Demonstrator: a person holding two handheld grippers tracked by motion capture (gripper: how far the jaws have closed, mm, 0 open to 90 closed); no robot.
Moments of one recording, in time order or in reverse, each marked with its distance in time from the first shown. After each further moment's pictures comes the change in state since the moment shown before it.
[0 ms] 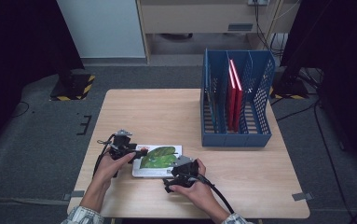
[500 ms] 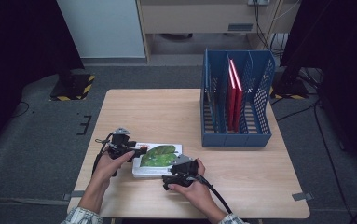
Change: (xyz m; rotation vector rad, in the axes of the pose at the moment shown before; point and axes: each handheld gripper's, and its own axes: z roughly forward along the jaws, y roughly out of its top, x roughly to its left) left arm -0.006 0.007 -0.012 -0.033 0.003 0.011; right arm 0.002 0.003 0.004 -0.012 -0.052 0.055
